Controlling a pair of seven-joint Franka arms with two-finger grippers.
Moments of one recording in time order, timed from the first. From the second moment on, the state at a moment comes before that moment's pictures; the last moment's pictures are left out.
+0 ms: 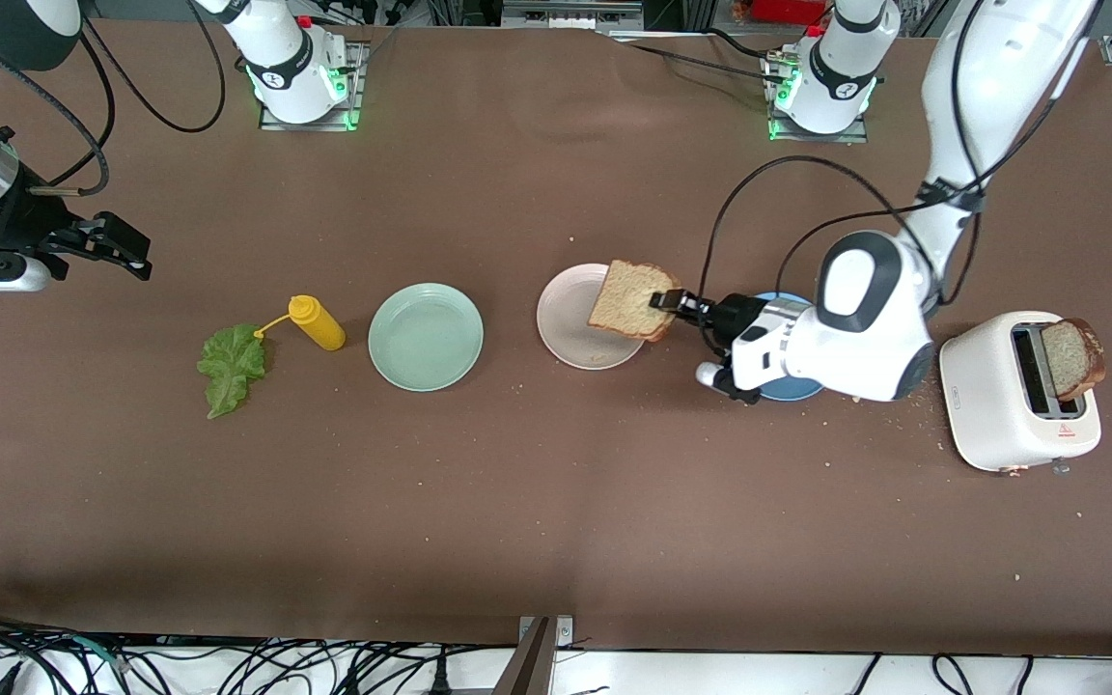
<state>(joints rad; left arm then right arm) 0.01 0.64 -0.39 -1.63 -0.79 1.83 0.28 -0.01 0.02 0.07 -1.69 -0.03 1.77 0.04</state>
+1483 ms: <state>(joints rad) -0.03 0.80 -0.35 -1.69 -0.85 2.01 0.63 -0.01 0.03 0.08 -1.66 -0.03 1.79 0.04</state>
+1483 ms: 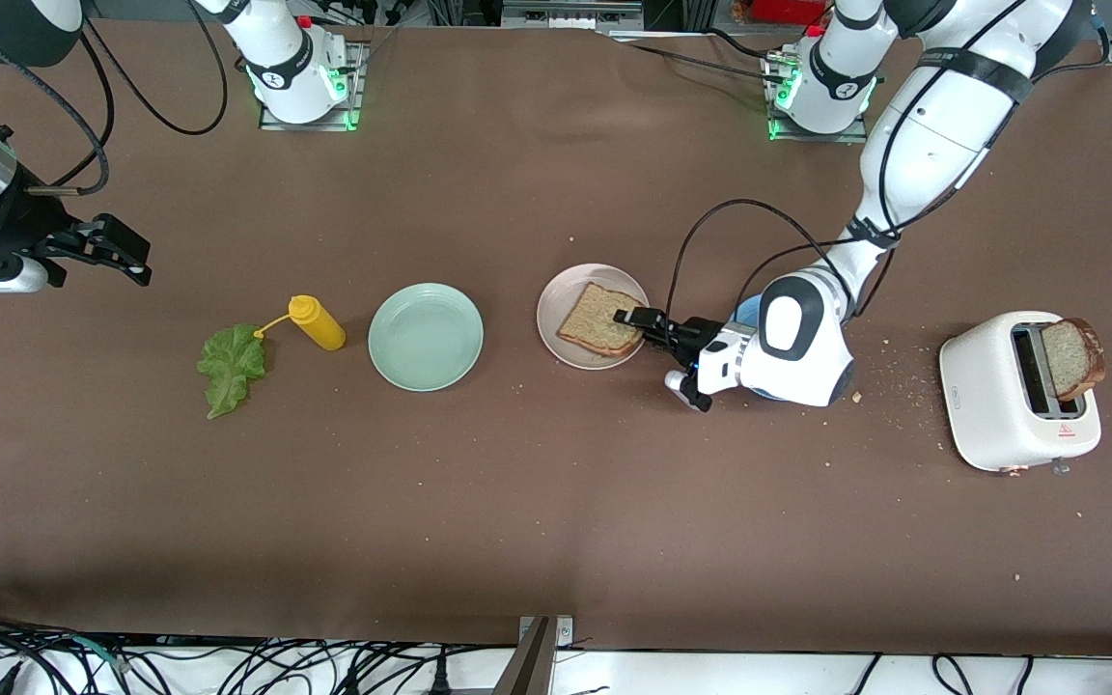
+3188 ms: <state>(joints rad) 0.05 0.23 -0.29 -1.52 0.06 1.63 0.08 0.01 0.10 -0.14 -1.67 0.41 1.56 -1.23</state>
